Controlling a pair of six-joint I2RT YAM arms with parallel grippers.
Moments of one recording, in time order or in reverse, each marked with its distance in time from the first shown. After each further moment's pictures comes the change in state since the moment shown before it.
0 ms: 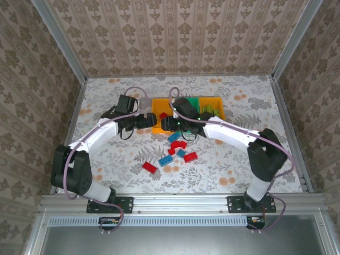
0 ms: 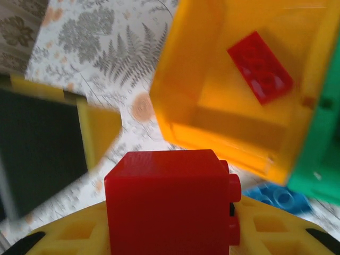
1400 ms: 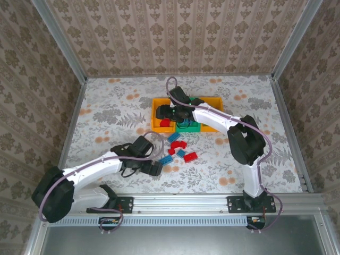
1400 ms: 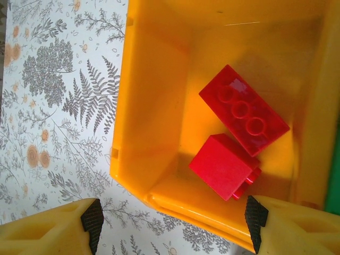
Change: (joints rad) left arm -0.438 -0.281 -0.437 -0.108 -0.142 0.051; right arm -0.089 0.244 0.271 -0.132 -0.046 0.100
